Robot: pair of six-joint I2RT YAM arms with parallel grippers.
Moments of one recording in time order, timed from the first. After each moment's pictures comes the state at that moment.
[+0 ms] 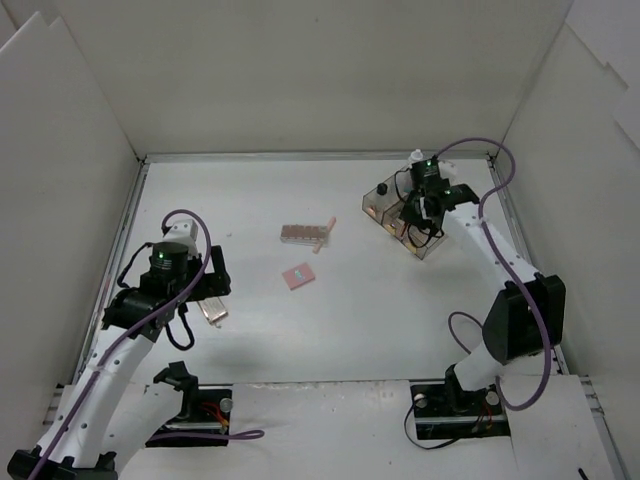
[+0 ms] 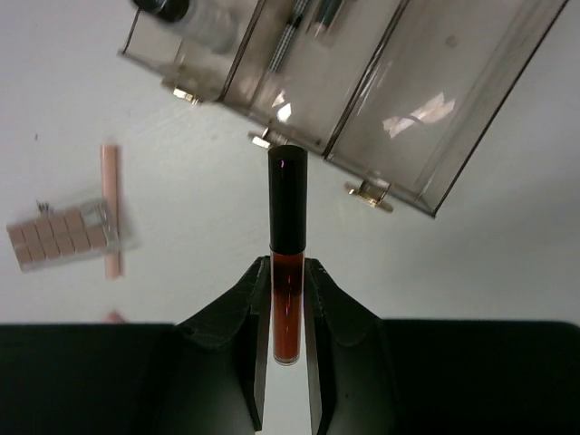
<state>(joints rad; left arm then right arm) -0.29 0.78 0.86 -0.81 -0.11 -0.36 0.32 1.54 1.31 -0.69 0.24 0.64</state>
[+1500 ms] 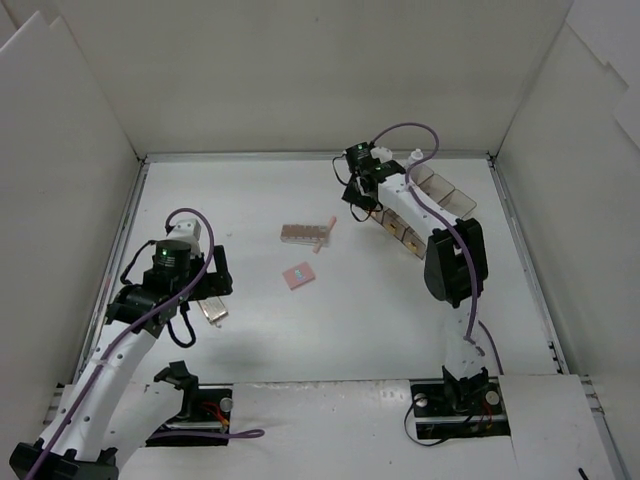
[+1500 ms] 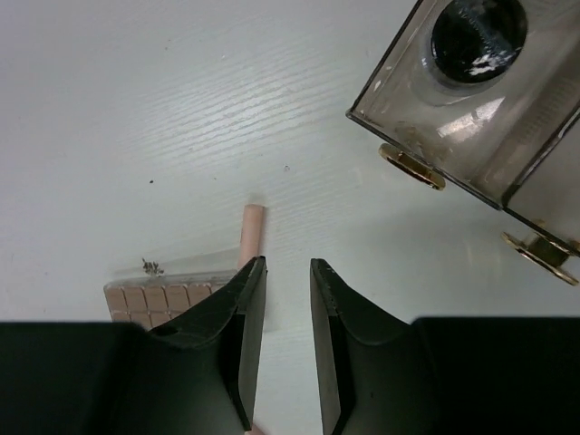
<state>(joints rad) -0.29 0.81 0.86 -0.81 -0.10 -0.36 0.45 2.10 1.84 -0.67 0.24 0.75</state>
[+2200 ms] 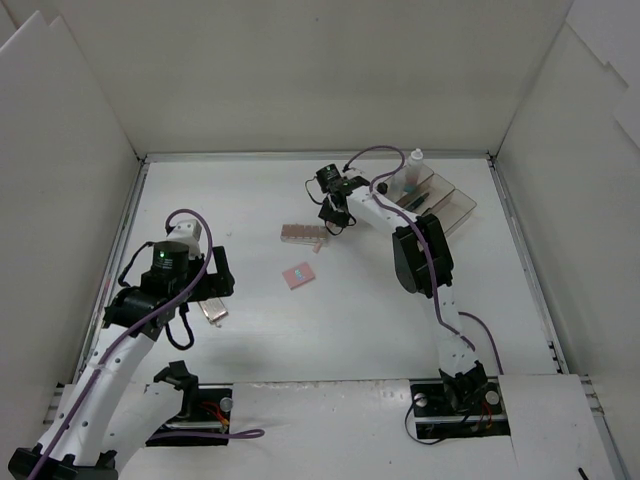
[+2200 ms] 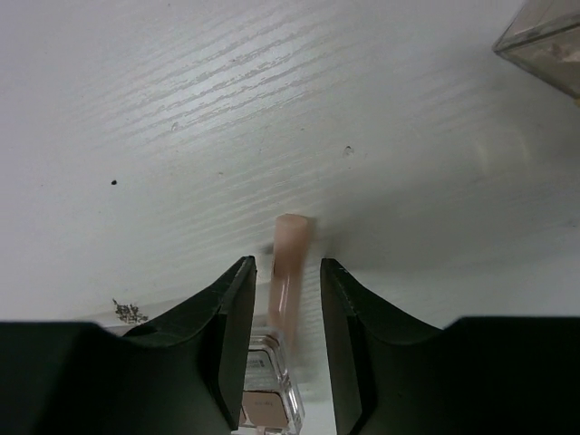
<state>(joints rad) -0.29 0.78 0.85 -0.81 -0.06 -0.36 0.53 2.39 1.98 -0.67 0.27 0.88</state>
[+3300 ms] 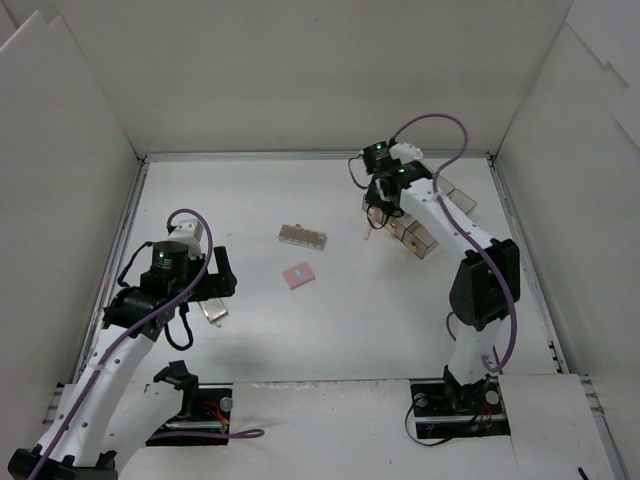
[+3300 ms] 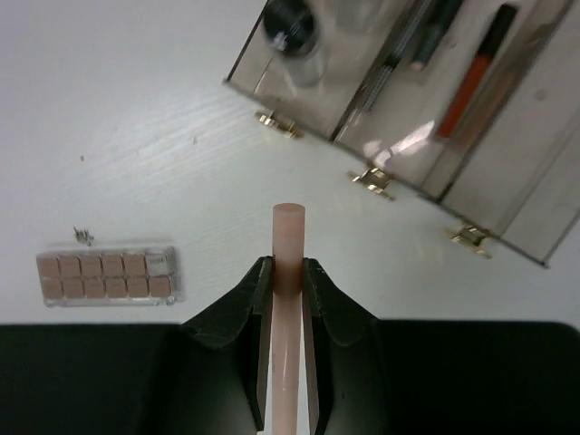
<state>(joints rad) -0.29 0.78 0.85 -0.80 -0.02 -0.36 0.48 1.91 1.69 -0.79 0.40 0.70</state>
